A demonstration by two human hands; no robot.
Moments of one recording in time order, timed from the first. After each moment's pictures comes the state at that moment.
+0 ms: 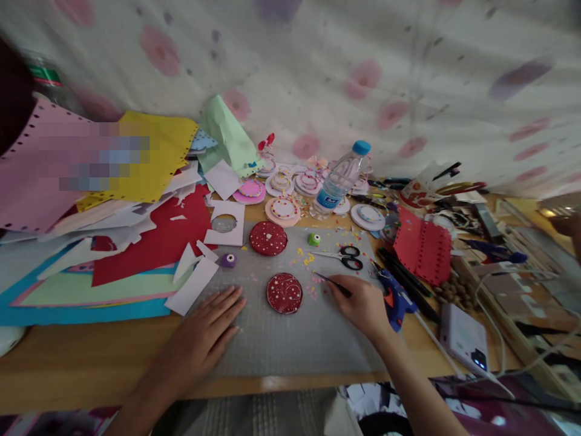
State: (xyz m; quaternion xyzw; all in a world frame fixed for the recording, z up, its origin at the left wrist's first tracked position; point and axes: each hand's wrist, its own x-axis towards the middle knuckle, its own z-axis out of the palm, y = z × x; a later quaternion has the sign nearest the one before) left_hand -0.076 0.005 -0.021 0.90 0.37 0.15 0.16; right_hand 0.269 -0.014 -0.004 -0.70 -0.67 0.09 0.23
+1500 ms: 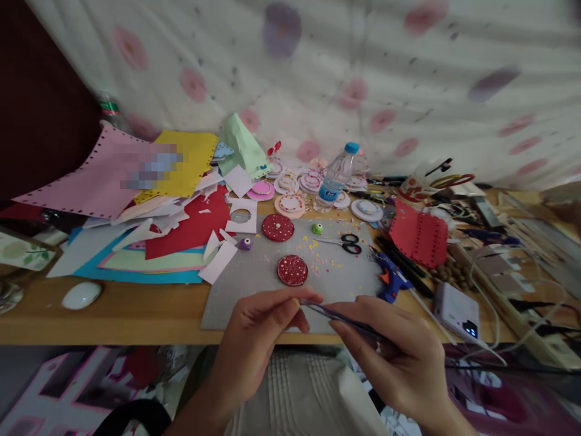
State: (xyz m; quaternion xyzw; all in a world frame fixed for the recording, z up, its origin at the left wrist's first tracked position) left_hand 0.009 -0.067 0.104 0.36 0.31 0.45 0.76; right_hand 0.185 -0.106 0.125 -0.50 -0.74 0.14 0.43
